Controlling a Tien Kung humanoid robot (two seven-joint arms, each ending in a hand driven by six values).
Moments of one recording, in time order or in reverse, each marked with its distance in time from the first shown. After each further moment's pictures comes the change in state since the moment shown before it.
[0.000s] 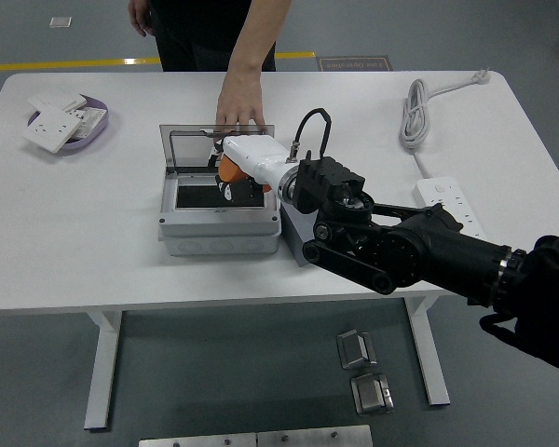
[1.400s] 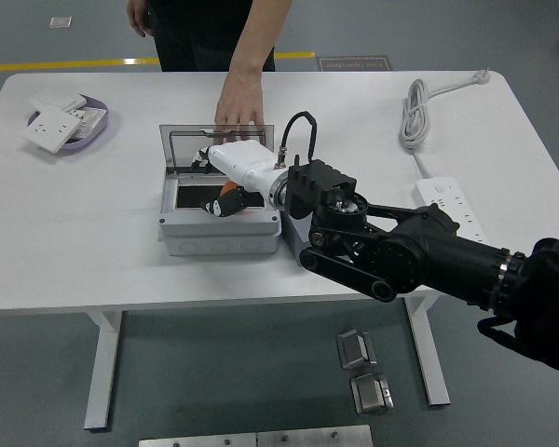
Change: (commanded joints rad) left arm 0.003 -0.005 0.001 0.000 0.008 0.001 -0.001; right arm -0.012 0.000 0.040 0.078 -0.094 0.049 0.010
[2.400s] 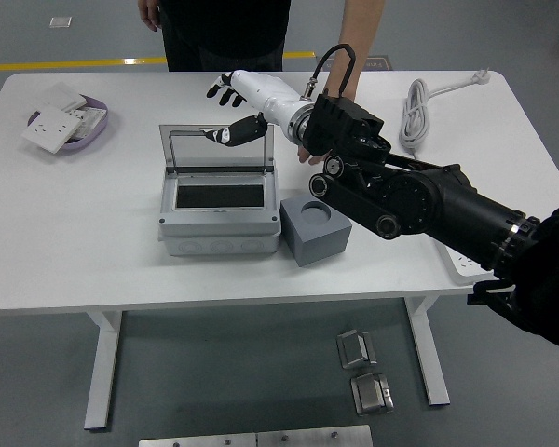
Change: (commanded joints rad) left arm -0.010 -0.001 0.020 0.000 -0.018 0.001 -0.004; right arm 0.107 0.000 0.126 -0.231 0.182 0.025 0.066
